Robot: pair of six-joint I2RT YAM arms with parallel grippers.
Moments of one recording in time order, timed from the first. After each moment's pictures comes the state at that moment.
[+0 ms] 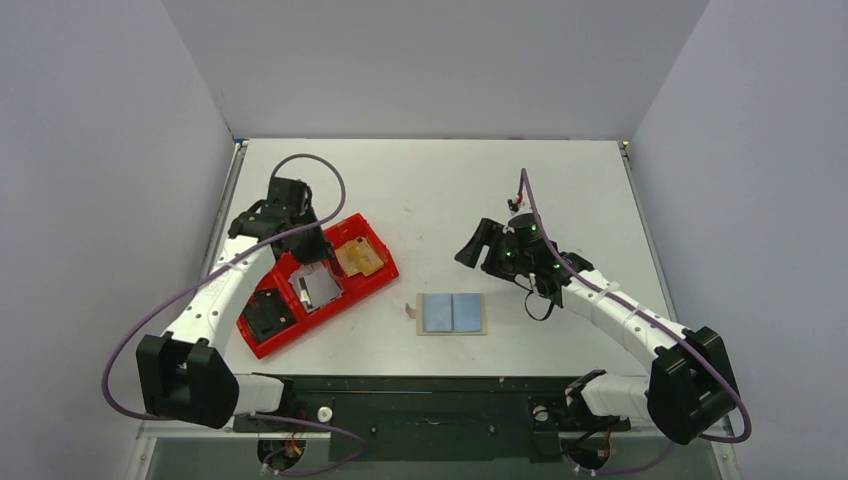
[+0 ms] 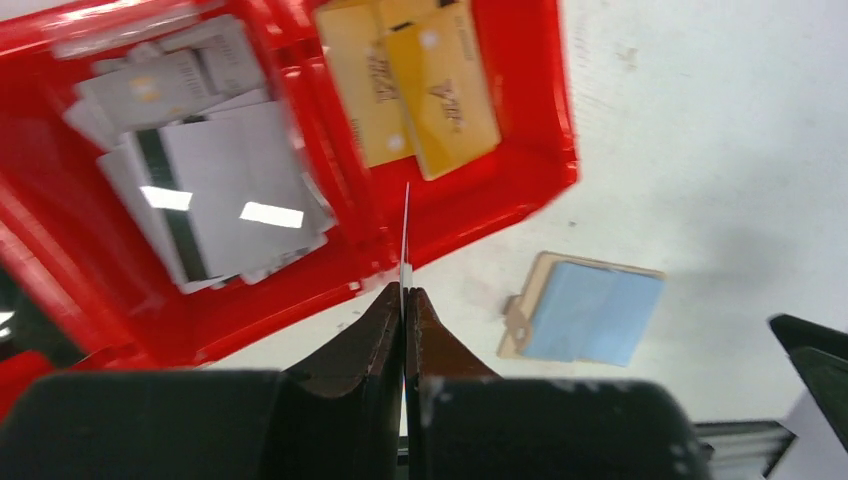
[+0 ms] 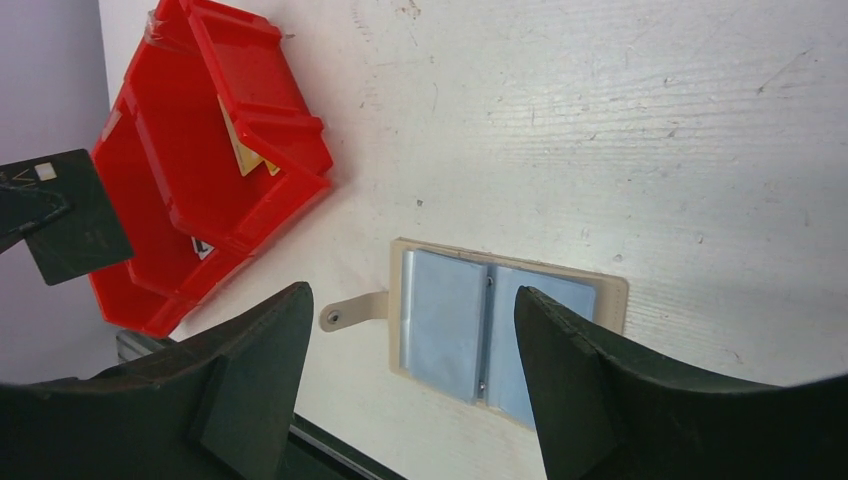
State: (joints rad) left arm -0.22 1.33 1.14 -0.79 0.09 -0.64; right arm 0.52 1.25 0.80 -0.21 -0.13 0.77
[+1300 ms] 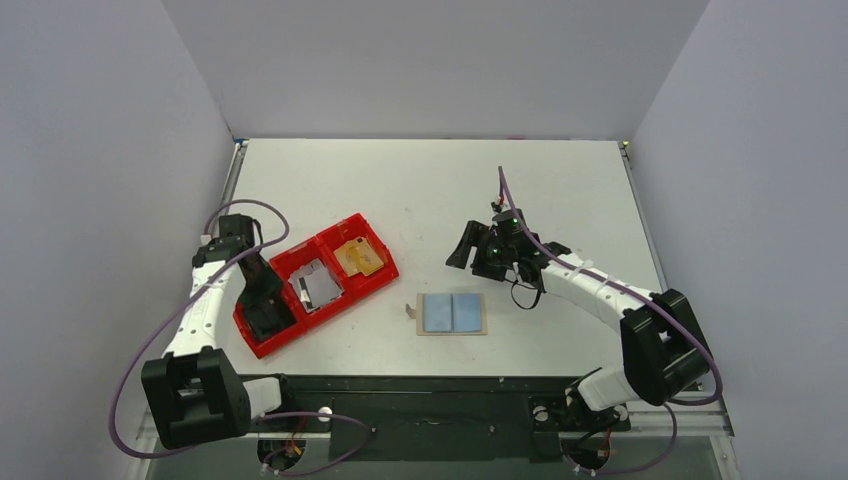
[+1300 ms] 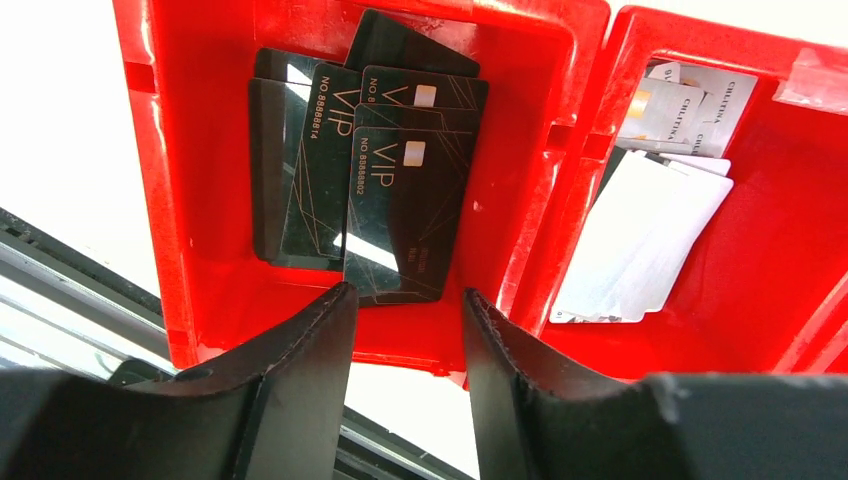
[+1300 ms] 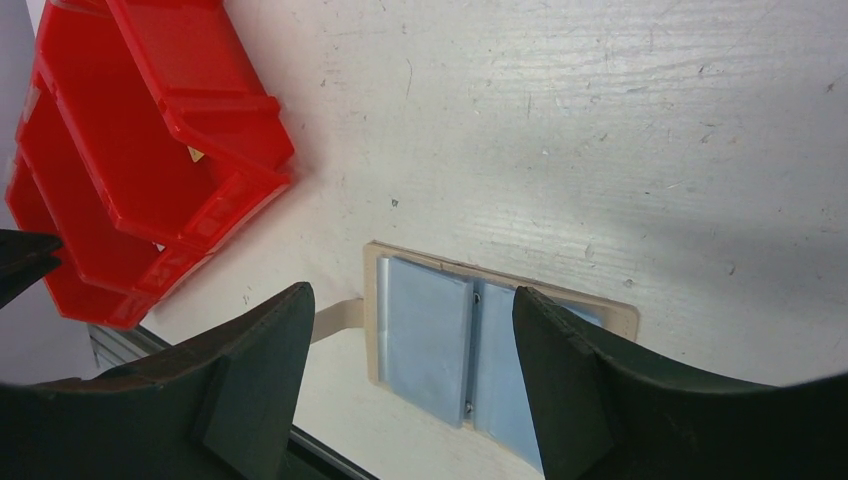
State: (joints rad) left arm 0.16 1.23 0.89 -0.91 -0.17 -0.60; right arm 0.52 1.44 0.85 -0.19 -0.18 0.74
